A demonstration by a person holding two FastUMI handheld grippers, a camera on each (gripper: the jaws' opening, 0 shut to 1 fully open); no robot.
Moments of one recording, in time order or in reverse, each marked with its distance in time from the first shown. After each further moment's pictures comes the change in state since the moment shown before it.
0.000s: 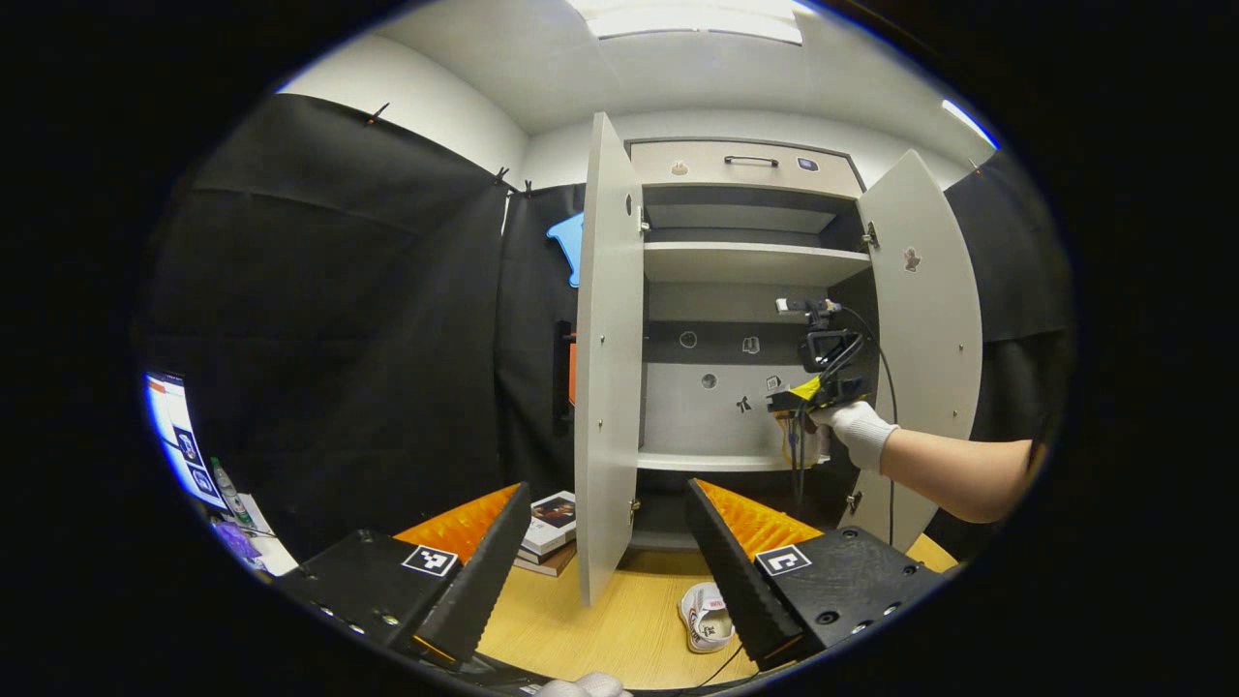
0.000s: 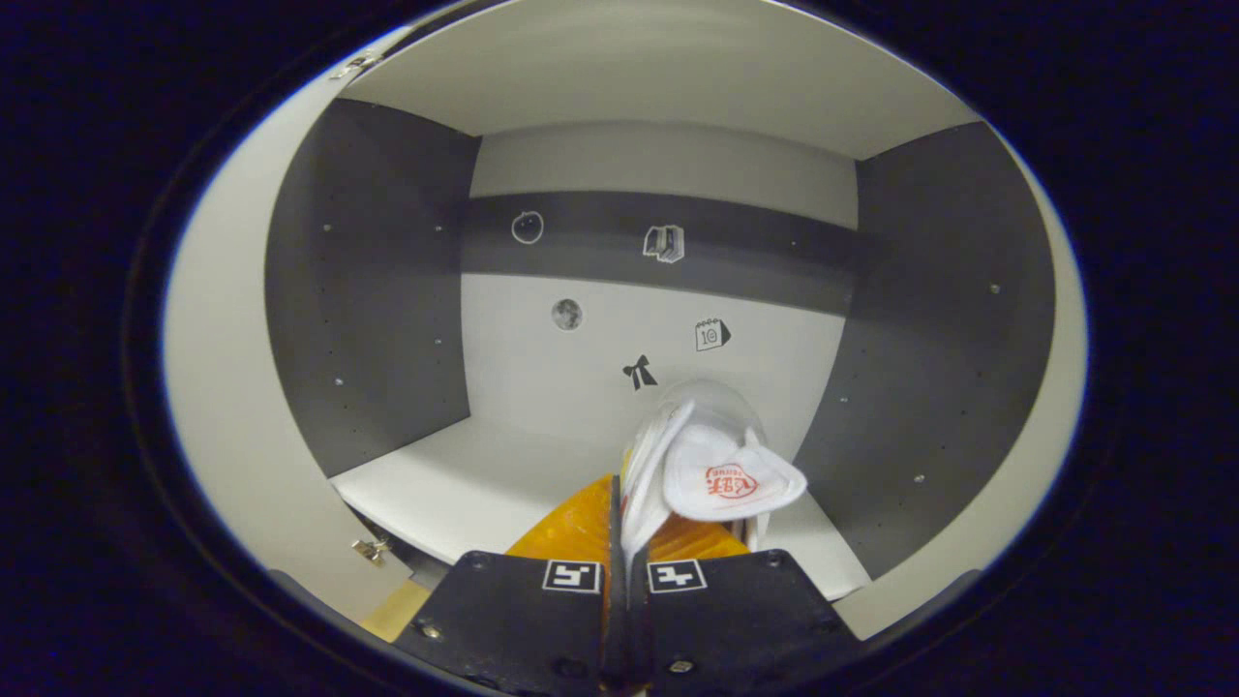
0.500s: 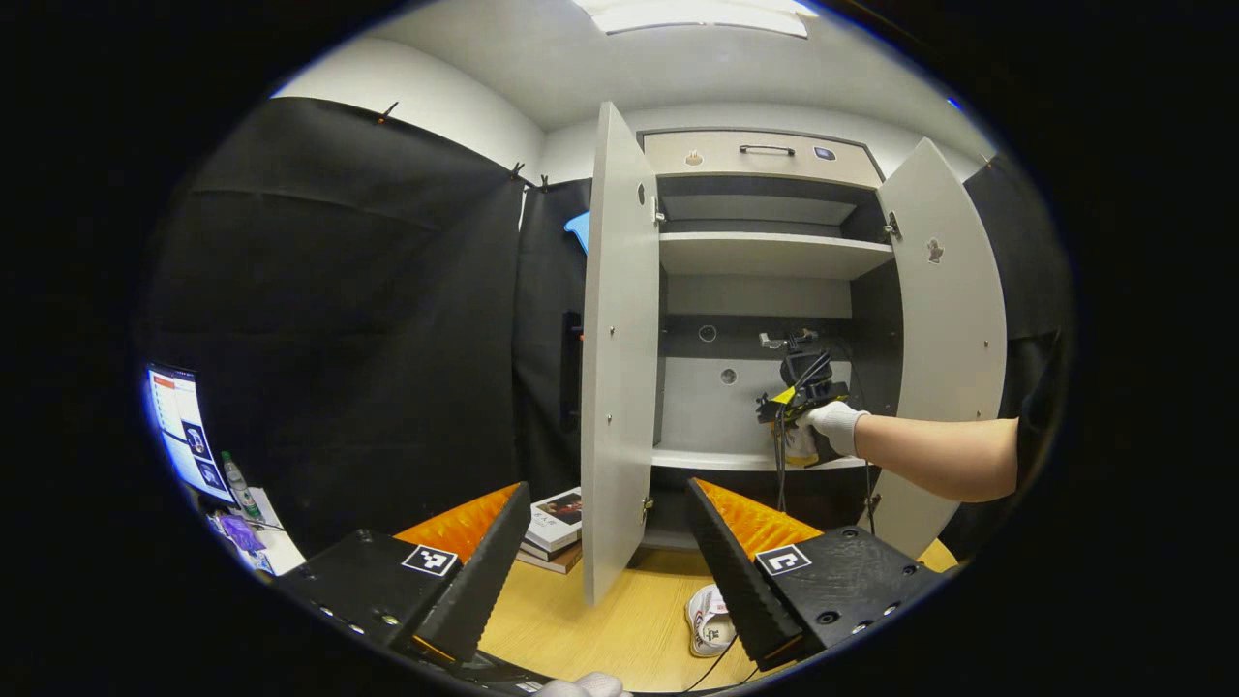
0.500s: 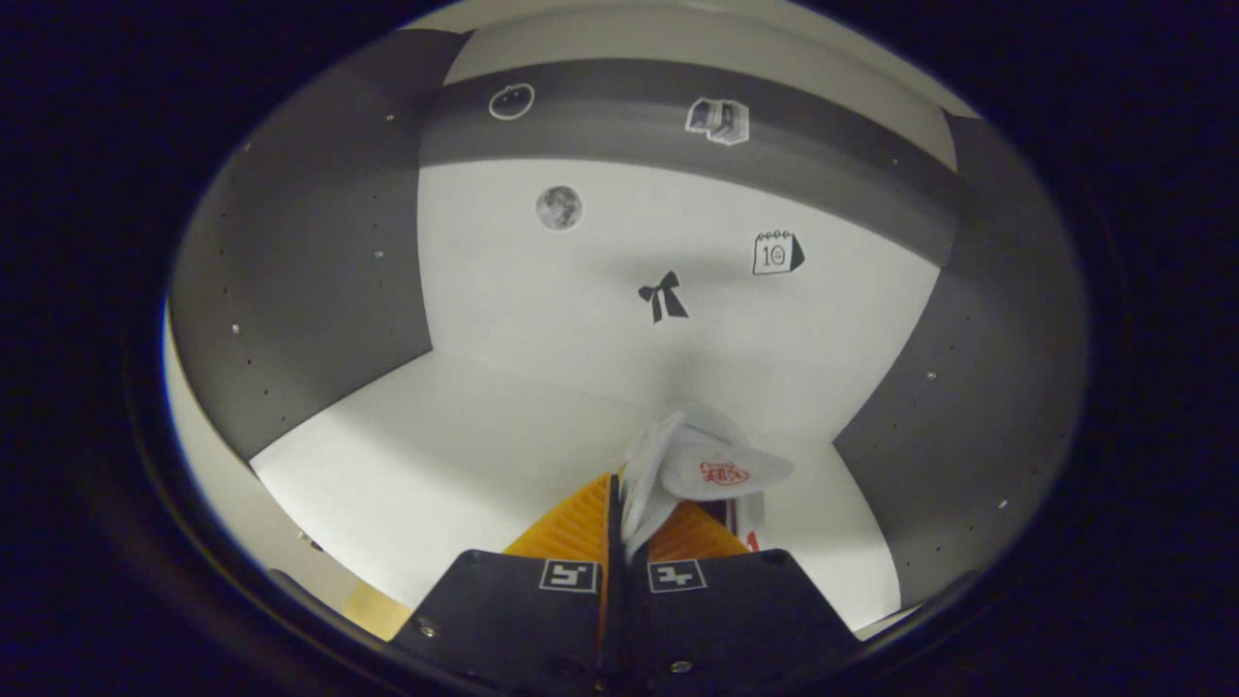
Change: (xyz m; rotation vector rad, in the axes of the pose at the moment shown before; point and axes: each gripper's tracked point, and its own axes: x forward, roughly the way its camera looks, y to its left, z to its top) left arm 0.003 0.004 -0.003 -0.004 0.017 0.061; right arm 0.082 0.006 -0.048 -0.037 0.306 -0.015
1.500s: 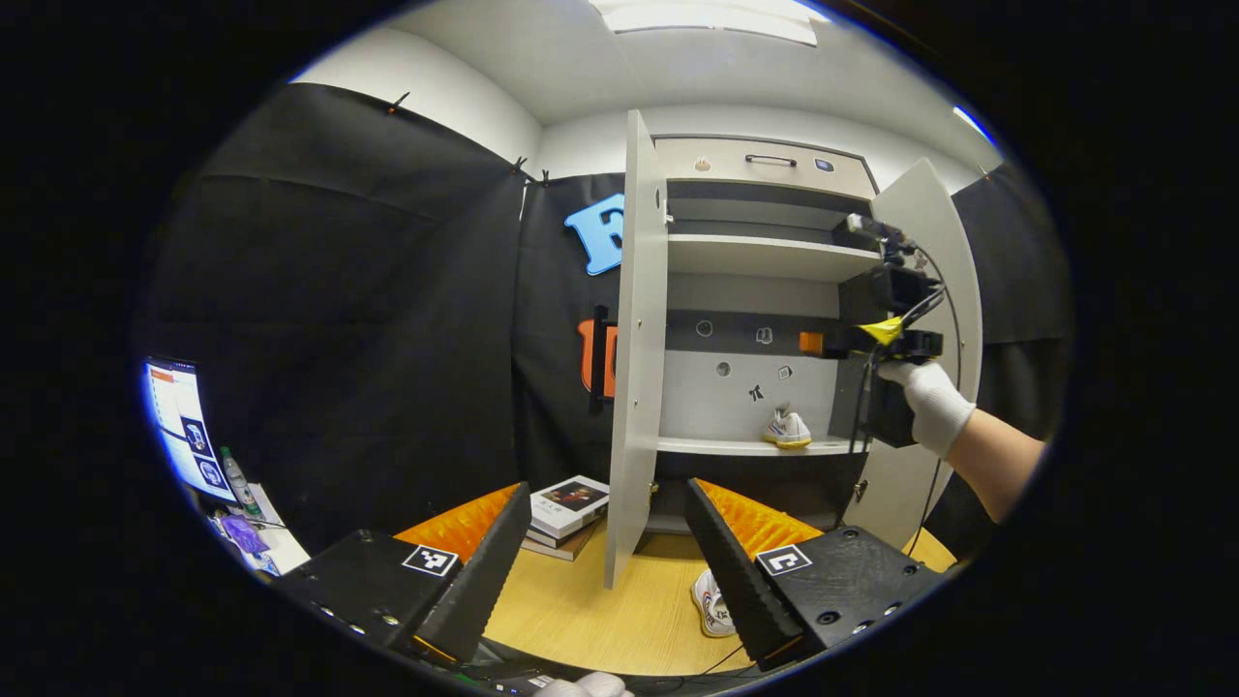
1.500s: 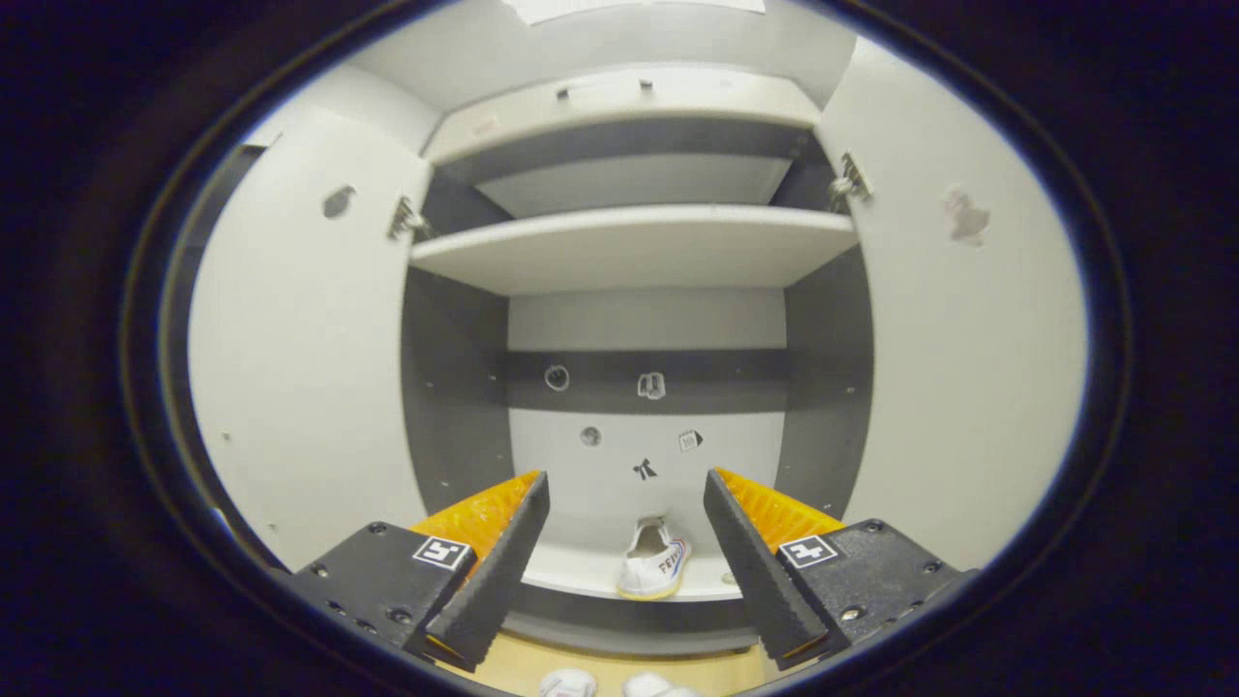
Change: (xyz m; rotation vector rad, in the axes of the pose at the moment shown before) left arm -0.024 0.011 -0.009 -0.035 0.021 -0.090; right arm -0.355 0.003 0.002 0.133 -0.724 0.074
